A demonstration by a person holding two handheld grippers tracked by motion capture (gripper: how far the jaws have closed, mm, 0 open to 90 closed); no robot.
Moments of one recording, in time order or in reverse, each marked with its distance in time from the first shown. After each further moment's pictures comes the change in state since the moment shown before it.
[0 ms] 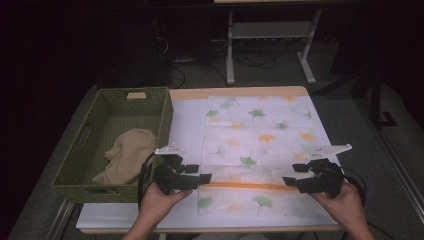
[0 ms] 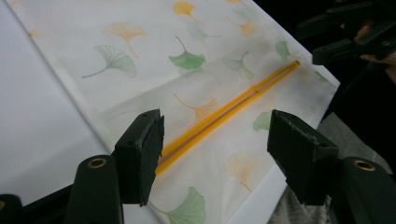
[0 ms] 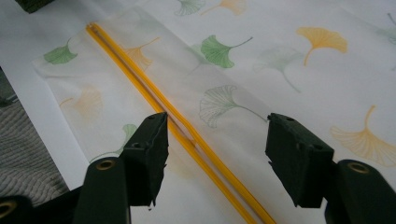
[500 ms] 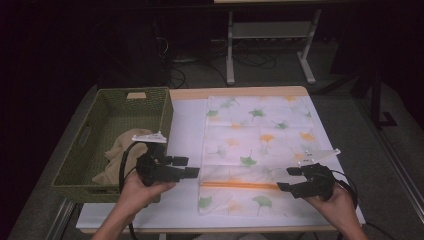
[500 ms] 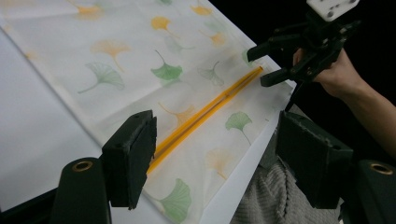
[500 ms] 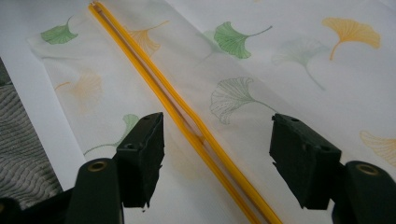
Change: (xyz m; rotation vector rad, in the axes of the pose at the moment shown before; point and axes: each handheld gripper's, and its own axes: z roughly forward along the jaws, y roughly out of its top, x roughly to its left) left arm 0.016 0.023 -0.050 -0.006 -0.102 0.018; right arm 0.004 -0.007 0.020 0.024 0.025 -0.055
